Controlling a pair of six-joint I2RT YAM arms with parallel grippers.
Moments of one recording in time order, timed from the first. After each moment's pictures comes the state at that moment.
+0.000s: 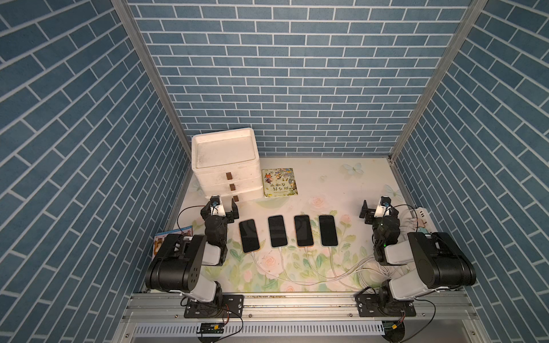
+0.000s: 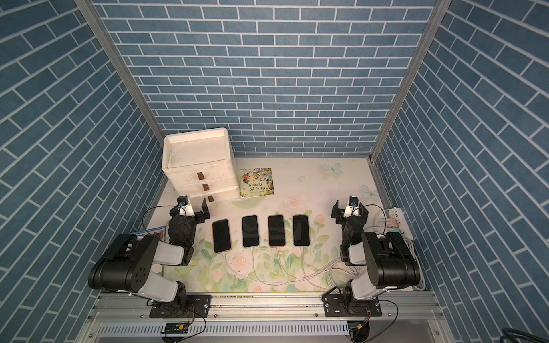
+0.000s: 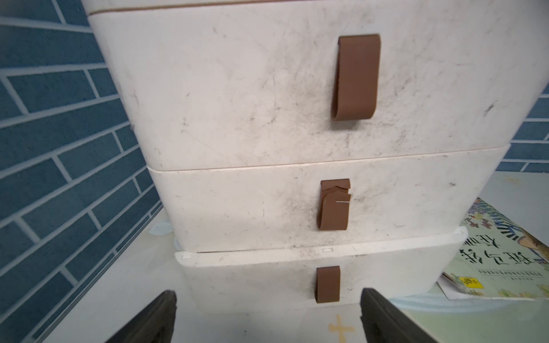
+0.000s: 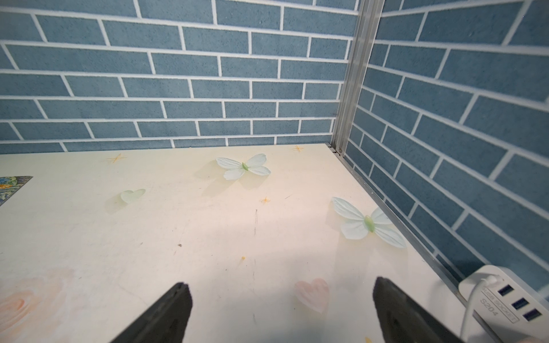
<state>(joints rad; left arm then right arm) -0.06 1.52 0.19 1.22 -0.22 0.00 0.07 1.53 0.18 1.21 0.19 -0.03</state>
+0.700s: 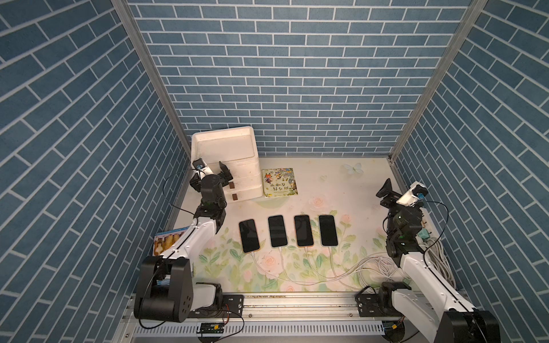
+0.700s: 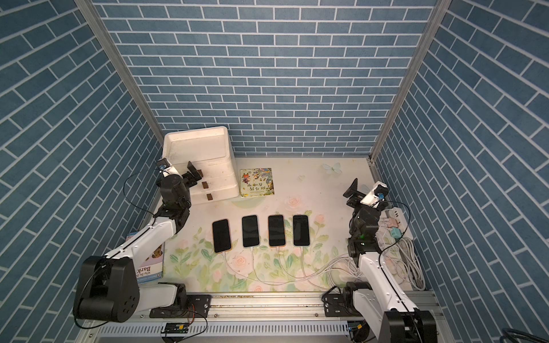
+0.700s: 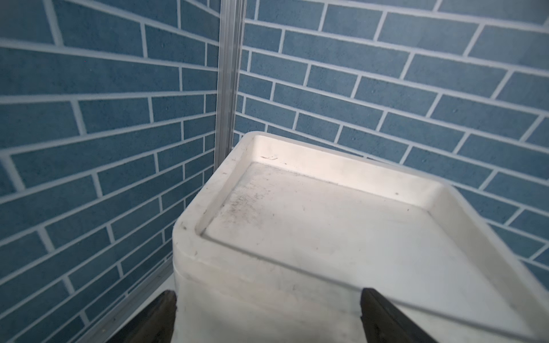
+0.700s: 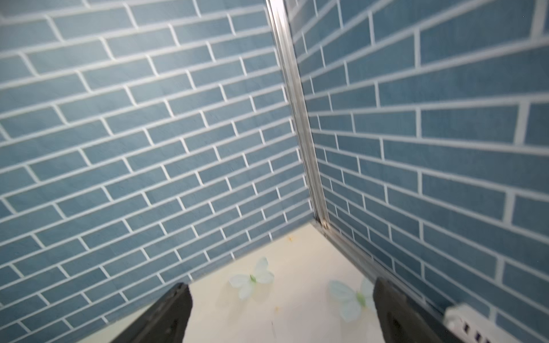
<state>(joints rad) -0.09 1.29 0.84 0.34 -0.47 -0.35 0.08 0.98 0.46 0.47 0.37 0.34</state>
